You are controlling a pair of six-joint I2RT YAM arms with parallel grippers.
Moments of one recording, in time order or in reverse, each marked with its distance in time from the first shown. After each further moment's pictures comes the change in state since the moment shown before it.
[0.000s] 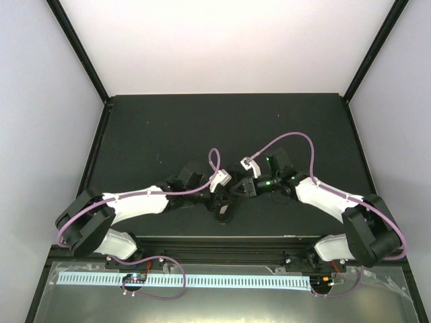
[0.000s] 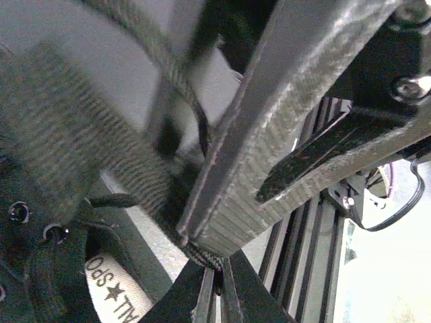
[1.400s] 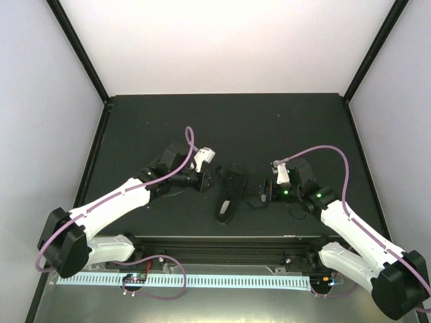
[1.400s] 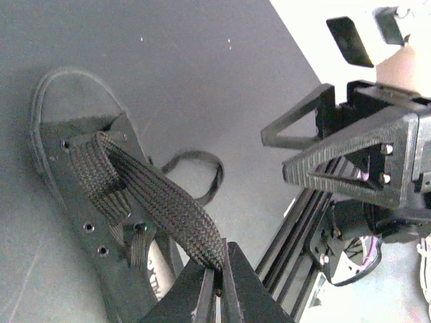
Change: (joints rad) left arm 0.133 -0.202 0.183 -0.356 -0.071 -0.158; right arm -0.044 -0.434 -0.077 -0.365 0.492 0.153
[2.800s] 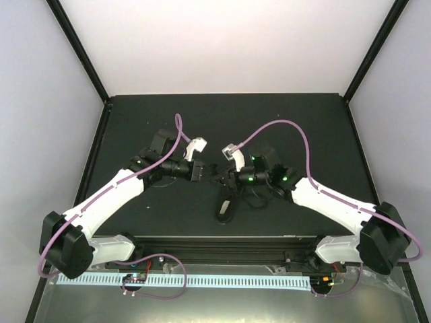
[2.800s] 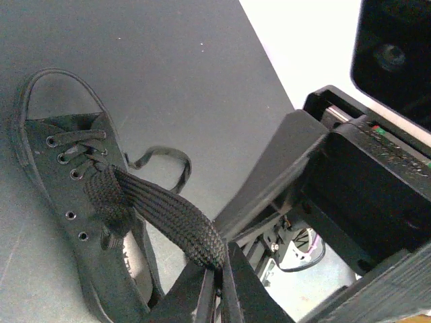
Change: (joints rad) left arm 0.143 0.011 0.131 -0.202 0.218 0.006; right arm 0.294 0.337 0.262 0.382 -0.171 -0.117
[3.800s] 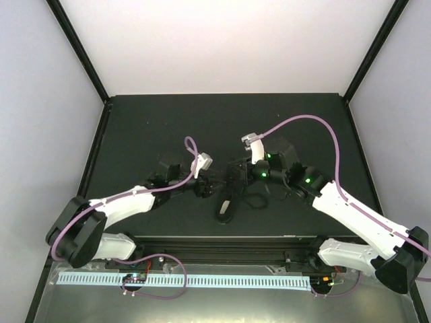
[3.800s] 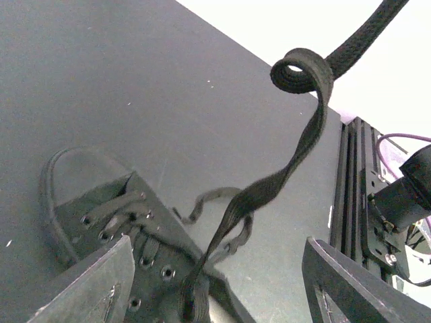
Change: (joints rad) left arm -0.048 0.060 -0.412 0.749 -0.080 0.236; right arm -0.002 -0.166 0.134 -0.307 0.312 0.032
